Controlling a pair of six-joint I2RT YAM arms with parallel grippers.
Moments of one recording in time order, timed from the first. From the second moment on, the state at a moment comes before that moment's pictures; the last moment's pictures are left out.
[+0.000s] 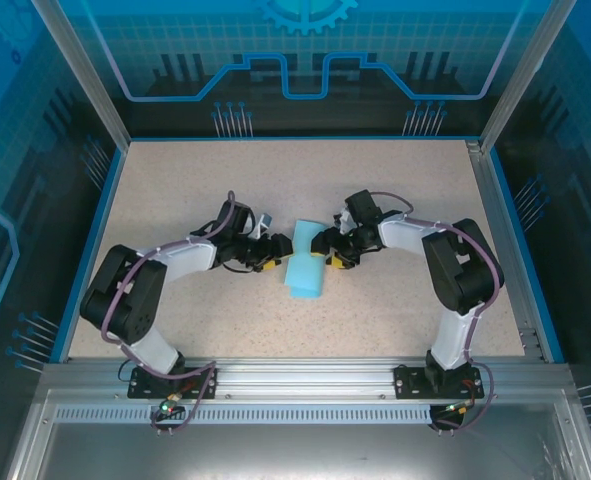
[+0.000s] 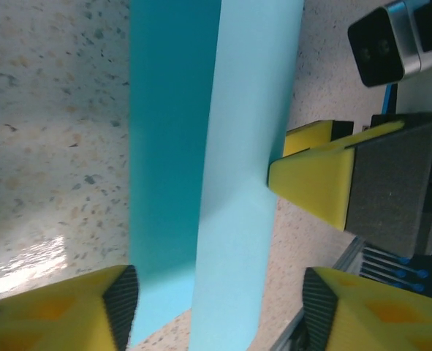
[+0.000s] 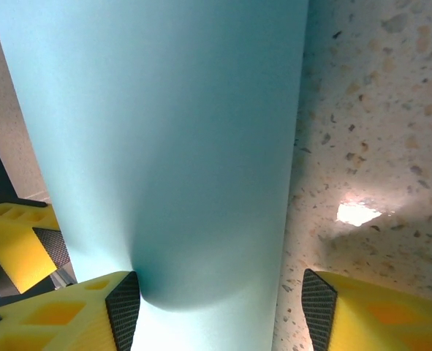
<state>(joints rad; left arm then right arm) -0.37 1.65 0.83 -0.08 0.68 -0.78 0.42 1.87 1.07 -0.36 -0.63 0.71</state>
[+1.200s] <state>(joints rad) -0.41 1.75 0.85 0.01 0.74 -0.81 0.44 1.72 0.98 -0.34 -0.53 0.68</state>
